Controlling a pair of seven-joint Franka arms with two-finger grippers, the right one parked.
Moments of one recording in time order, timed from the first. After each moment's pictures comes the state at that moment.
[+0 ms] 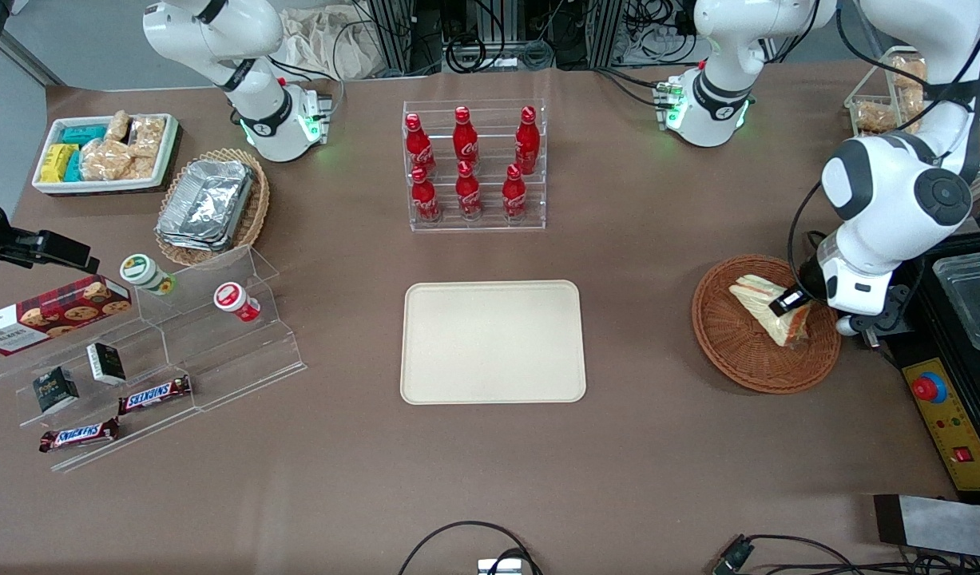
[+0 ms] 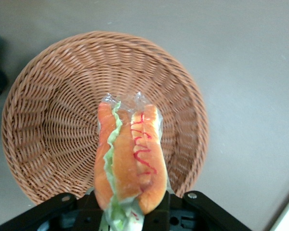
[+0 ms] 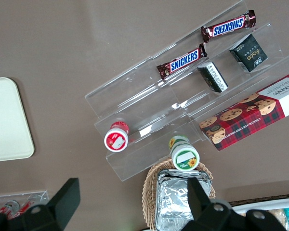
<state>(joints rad) 0.06 0.06 -0.07 -2.23 -0.07 2.34 -0.42</state>
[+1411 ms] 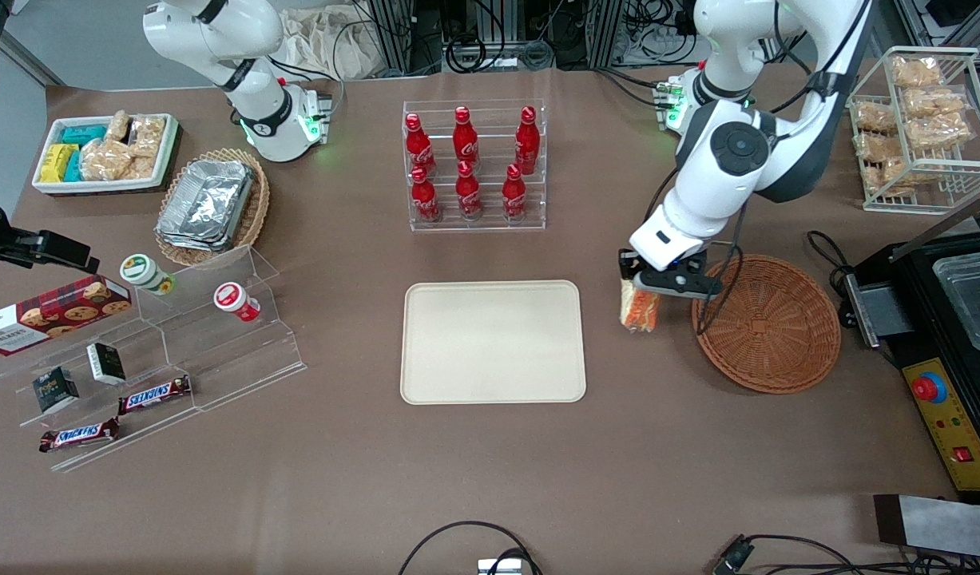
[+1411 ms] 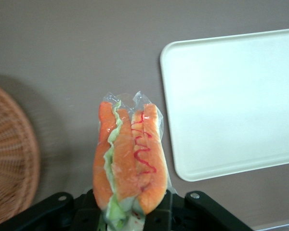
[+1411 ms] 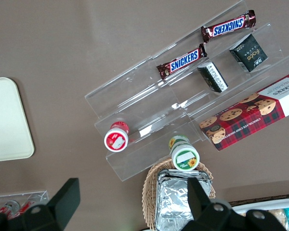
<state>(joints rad) 0.04 0.09 -0.53 -2.20 -0.04 2.42 -0.31</state>
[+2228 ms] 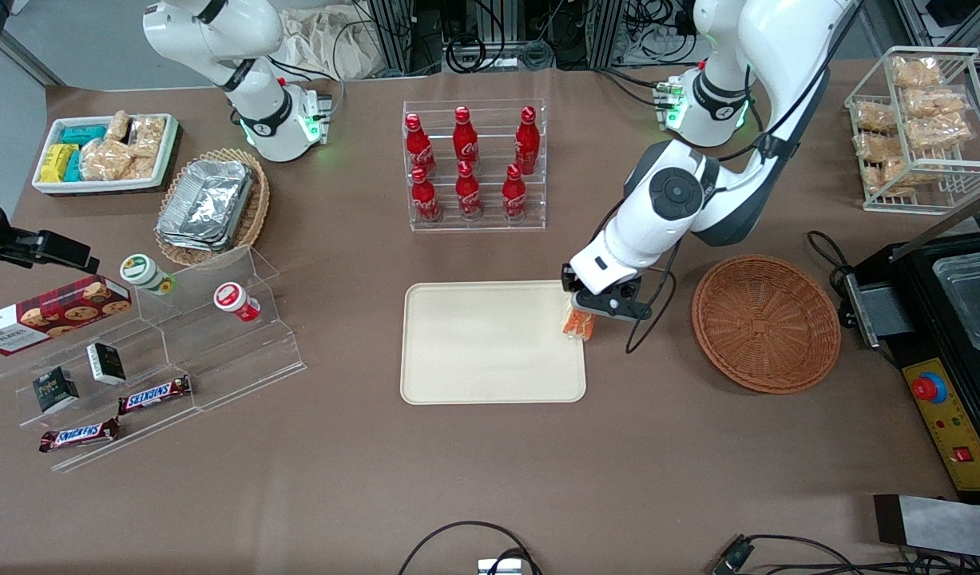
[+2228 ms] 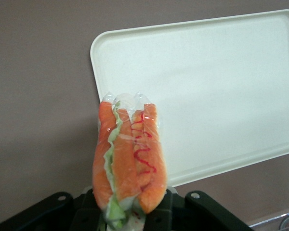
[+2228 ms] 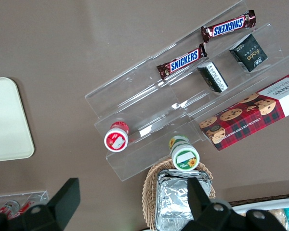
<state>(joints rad) -0.01 0.34 -0.58 -2.02 0.03 2.44 -0.40</state>
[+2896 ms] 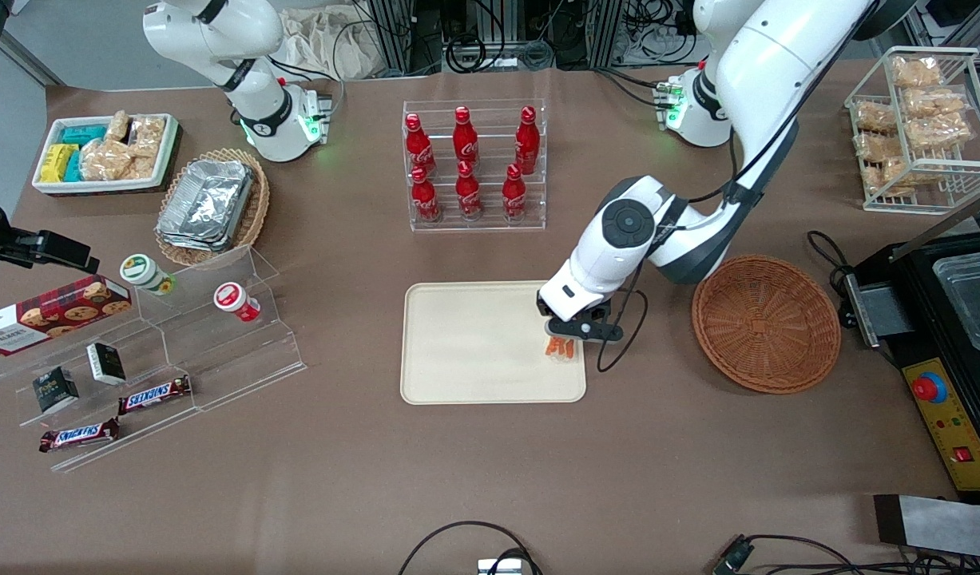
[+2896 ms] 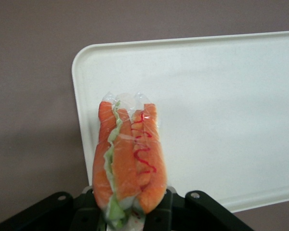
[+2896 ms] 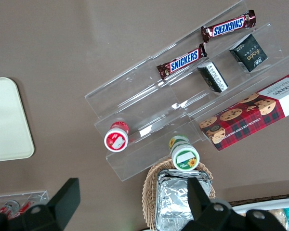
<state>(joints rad) -0.08 0.55 -0.58 -1.86 0.29 2.44 -0.68</state>
